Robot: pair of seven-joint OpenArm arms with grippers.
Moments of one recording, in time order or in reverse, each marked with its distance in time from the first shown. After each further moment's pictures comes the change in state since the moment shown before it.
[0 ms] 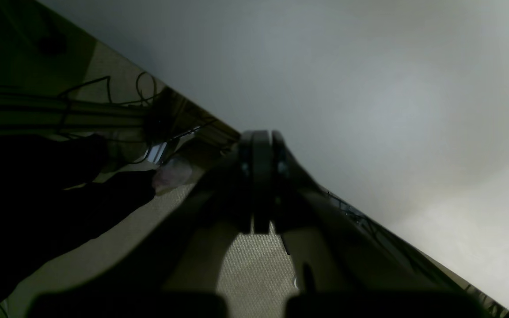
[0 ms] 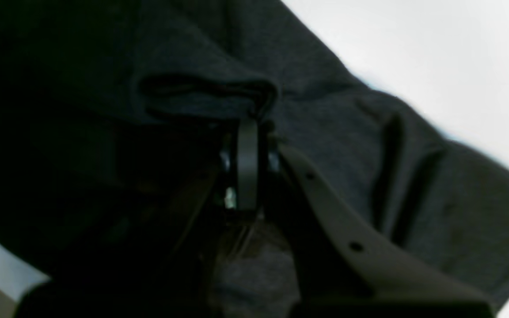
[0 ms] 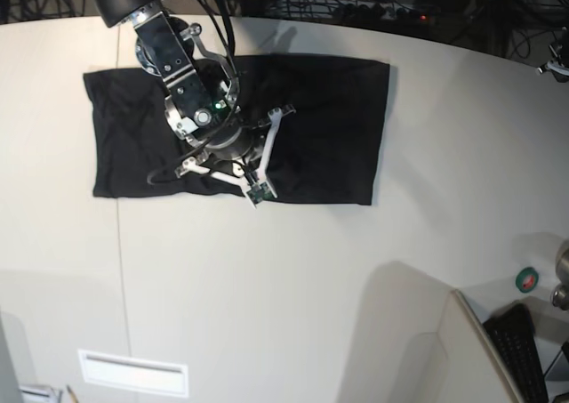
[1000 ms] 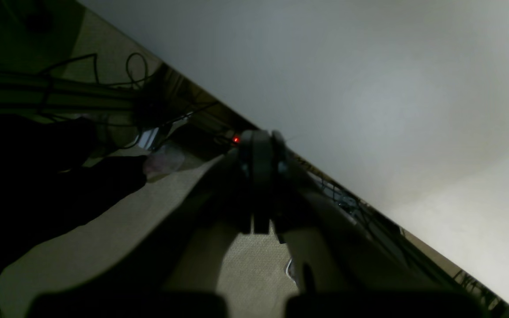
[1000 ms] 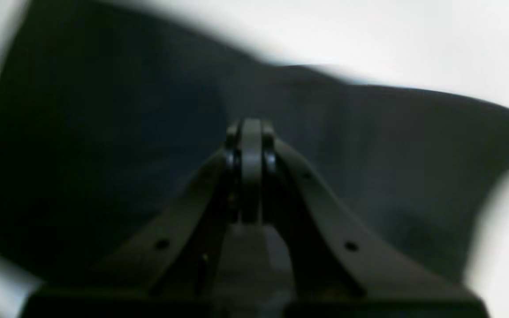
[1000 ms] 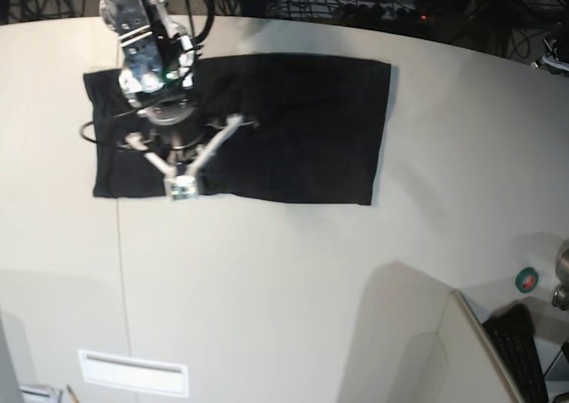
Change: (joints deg) left arm -0.1 0.0 0.0 -3.7 0.0 -0.1 -0.2; right arm -11.4 2.4 11.9 14.6 4.2 -10.0 8.3
